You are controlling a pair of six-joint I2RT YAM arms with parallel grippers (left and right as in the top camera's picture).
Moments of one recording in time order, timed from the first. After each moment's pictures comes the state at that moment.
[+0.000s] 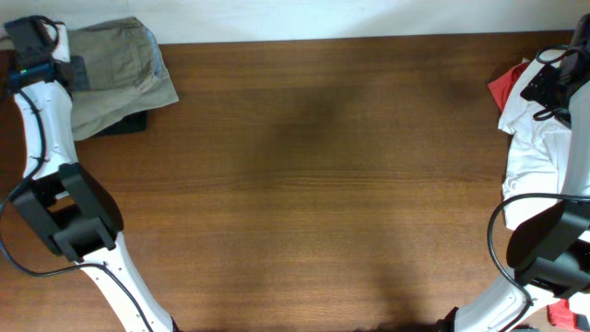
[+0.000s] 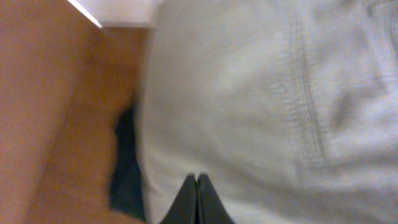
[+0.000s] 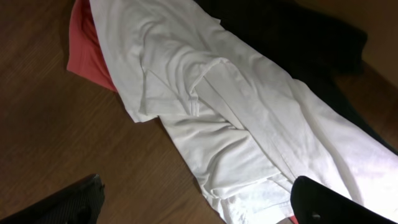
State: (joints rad) left arm 0.37 2.36 2.21 -0.66 -0.14 0.26; right arm -0.40 1.95 1.96 -1.13 0.34 0.39
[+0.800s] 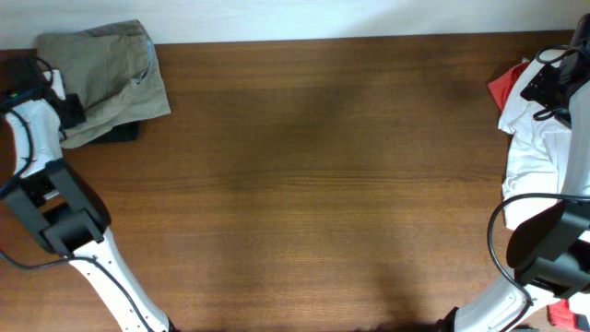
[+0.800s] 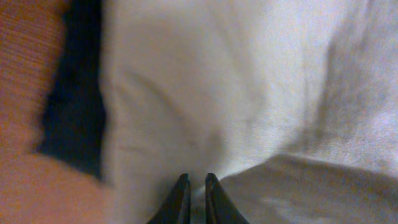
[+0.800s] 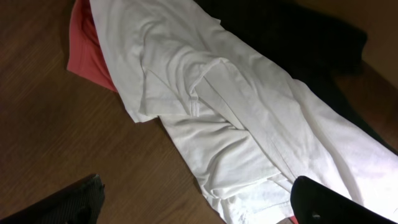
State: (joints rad) left arm 0.48 2.49 2.22 -0.75 -0.08 0.17; right arm -0.40 1.95 1.96 -1.13 0.34 0.39
